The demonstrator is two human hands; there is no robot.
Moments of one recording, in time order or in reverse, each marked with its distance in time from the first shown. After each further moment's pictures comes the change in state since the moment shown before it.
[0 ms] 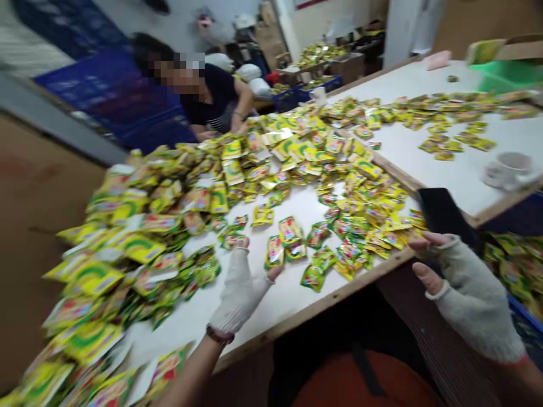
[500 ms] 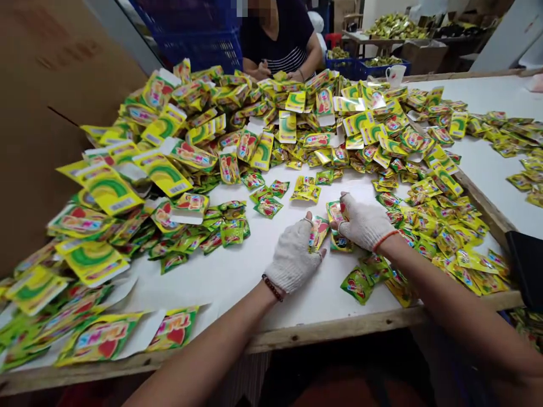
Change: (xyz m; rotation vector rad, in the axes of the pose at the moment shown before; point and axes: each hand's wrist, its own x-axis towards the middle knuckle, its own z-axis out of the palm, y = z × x) left_hand 0.029 -0.041 0.037 0.150 -0.077 0.083; right_hand 0.121 -0.068 0.251 -0.733 -0.763 -0.198
